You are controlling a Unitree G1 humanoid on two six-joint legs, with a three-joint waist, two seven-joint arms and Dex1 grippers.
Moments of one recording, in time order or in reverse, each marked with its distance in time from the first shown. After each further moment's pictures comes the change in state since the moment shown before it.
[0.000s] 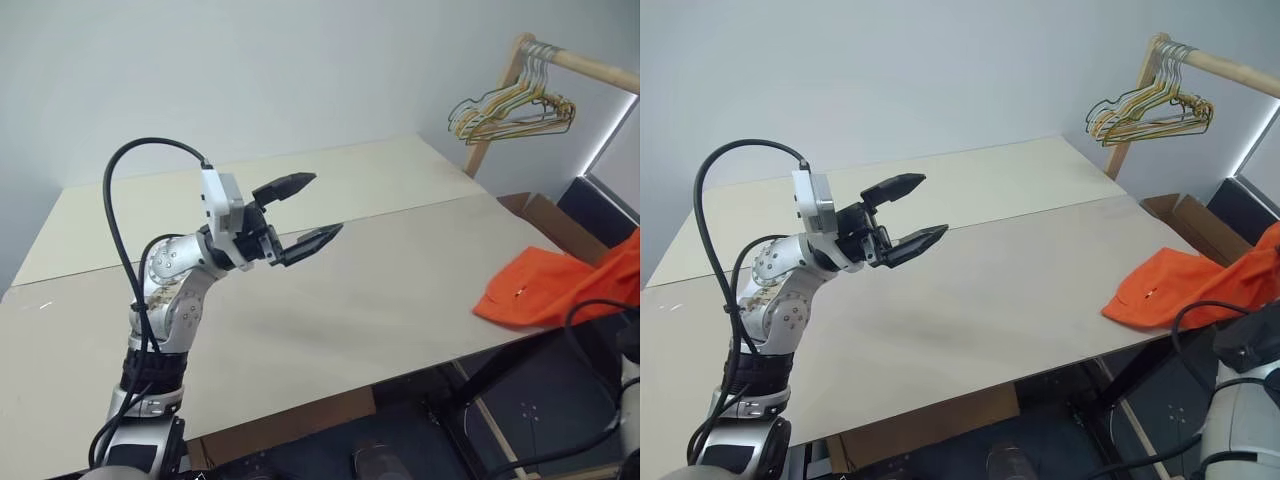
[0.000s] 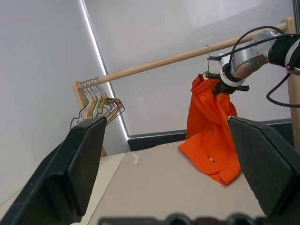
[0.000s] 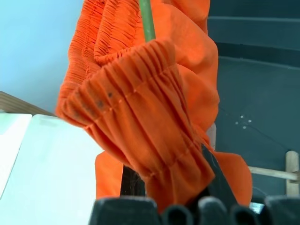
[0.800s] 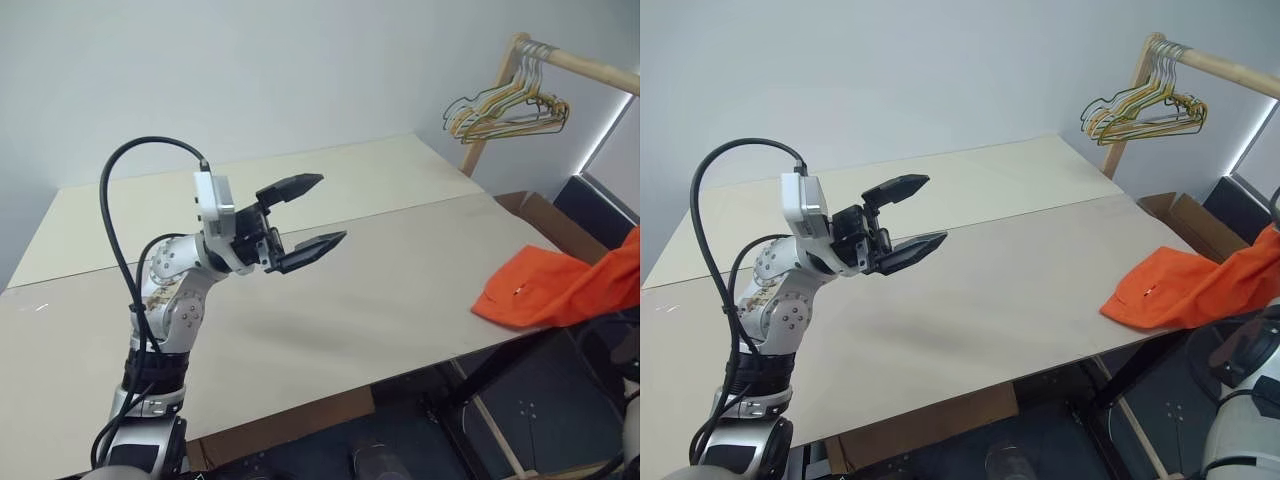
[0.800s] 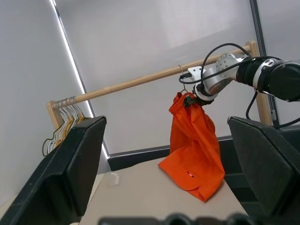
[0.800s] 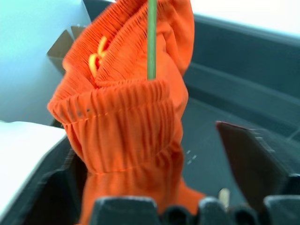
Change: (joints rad) left arm 0.001 -0.015 0.003 0.000 -0.071 -0.025 -0.070; right arm 0.090 0.038 0.319 -0.168 -0.070 0.027 -0.027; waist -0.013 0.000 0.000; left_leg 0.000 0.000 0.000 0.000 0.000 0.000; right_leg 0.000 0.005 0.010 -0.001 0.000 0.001
